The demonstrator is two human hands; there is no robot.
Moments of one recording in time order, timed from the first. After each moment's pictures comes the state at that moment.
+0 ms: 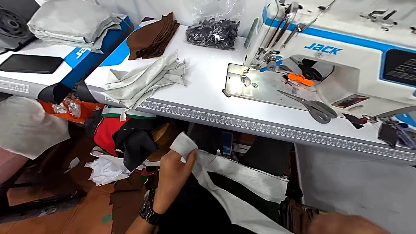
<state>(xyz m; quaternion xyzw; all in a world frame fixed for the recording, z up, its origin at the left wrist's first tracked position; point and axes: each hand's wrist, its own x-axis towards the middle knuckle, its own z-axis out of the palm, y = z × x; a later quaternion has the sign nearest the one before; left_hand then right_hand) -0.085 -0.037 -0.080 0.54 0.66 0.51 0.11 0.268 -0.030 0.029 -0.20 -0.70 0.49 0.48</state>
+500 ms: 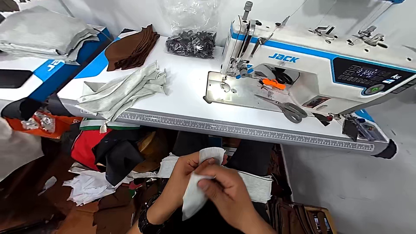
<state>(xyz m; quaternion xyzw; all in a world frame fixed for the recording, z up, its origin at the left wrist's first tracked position) -0.034 -0.019 -0.017 0.50 0.40 0.56 0.52 0.119 0.000 -0.003 -0.19 -0.71 0.52 0.44</state>
